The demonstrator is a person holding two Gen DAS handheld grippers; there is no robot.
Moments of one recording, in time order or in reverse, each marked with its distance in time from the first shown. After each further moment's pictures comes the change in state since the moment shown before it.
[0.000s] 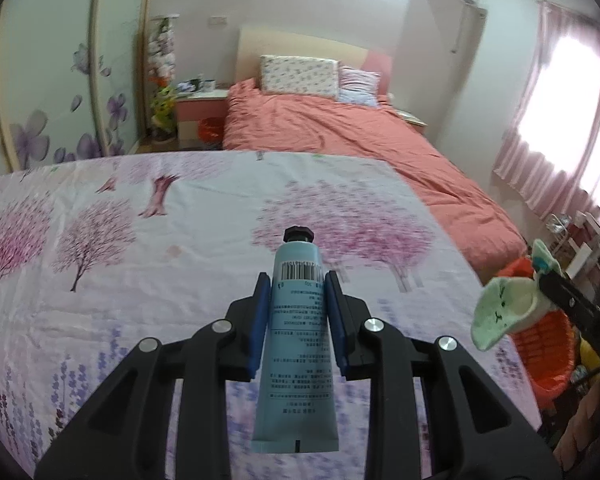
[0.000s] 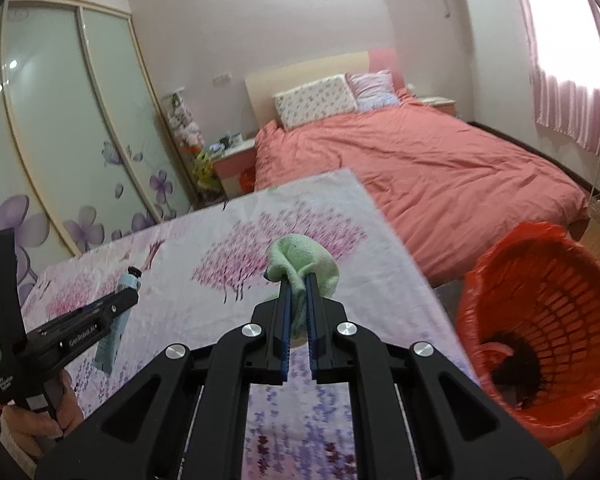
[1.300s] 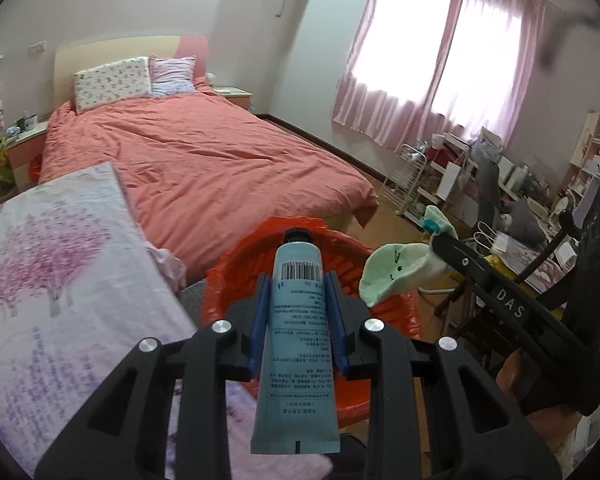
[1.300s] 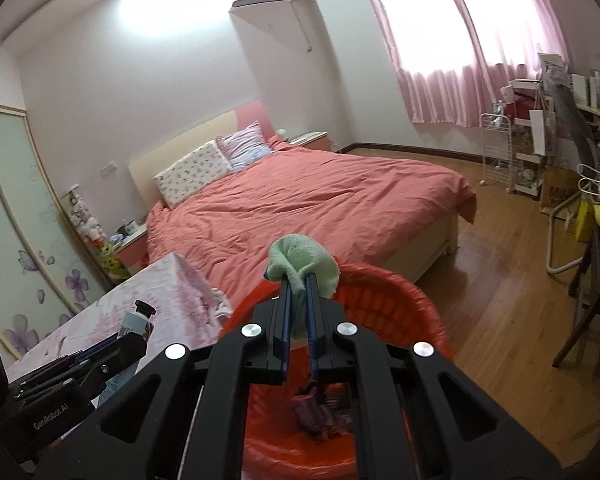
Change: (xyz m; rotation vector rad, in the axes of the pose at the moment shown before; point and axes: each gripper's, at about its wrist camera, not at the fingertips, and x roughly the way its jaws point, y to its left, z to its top) left arm 0.019 -0.304 -0.037 0.313 0.078 -0.500; right arm -0.080 -0.196 0.000 0.260 -0.190 -0.322
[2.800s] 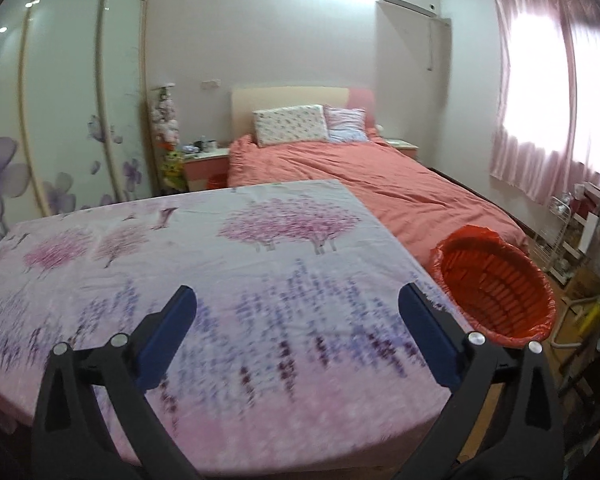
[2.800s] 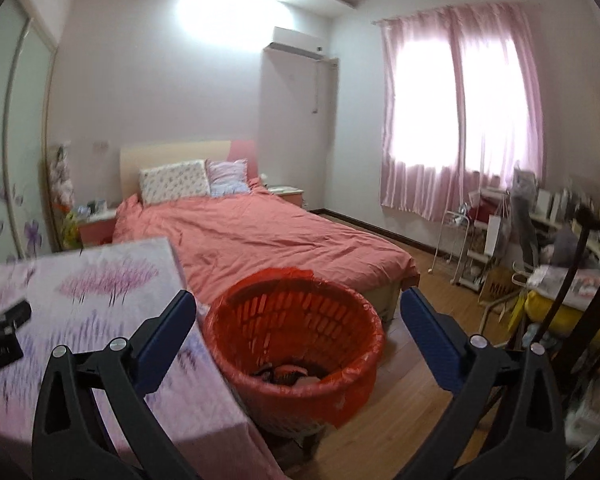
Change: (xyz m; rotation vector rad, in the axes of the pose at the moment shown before) left arm -0.198 0.067 -0.125 -0.142 -0.227 0.647; right arm -0.129 0.075 -0.078 -0.349 -0.222 -0.180
